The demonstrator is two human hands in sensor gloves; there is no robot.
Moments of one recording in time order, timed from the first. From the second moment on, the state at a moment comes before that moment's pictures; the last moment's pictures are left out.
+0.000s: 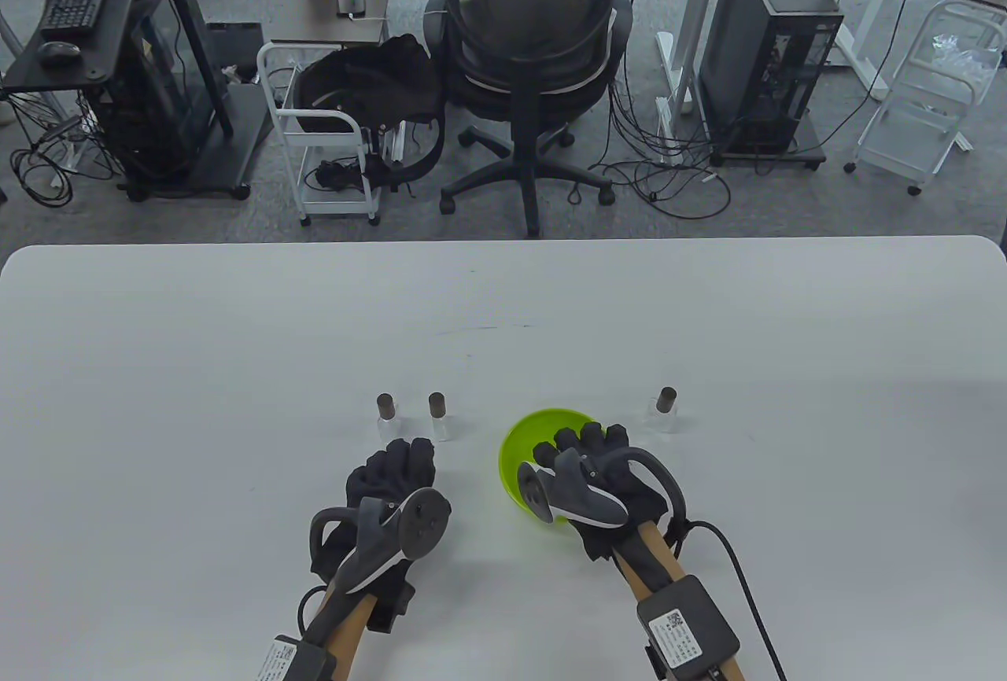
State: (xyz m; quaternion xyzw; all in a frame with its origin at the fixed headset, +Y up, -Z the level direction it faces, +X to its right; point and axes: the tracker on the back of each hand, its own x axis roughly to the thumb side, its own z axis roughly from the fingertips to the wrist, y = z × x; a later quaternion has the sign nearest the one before) left_hand -0.147 -0.731 -0.297 0.05 -0.08 0.04 1.00; right_hand 0.064 -0.738 -0.344 -0.14 -0.06 -0.97 0.20
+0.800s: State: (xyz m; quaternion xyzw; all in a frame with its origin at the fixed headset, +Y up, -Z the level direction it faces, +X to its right) left_hand -0.145 -0.733 -0.295 0.05 -0.08 0.03 1.00; right_hand 0.065 -0.747 -0.353 -0.14 -0.07 -0.98 0.15
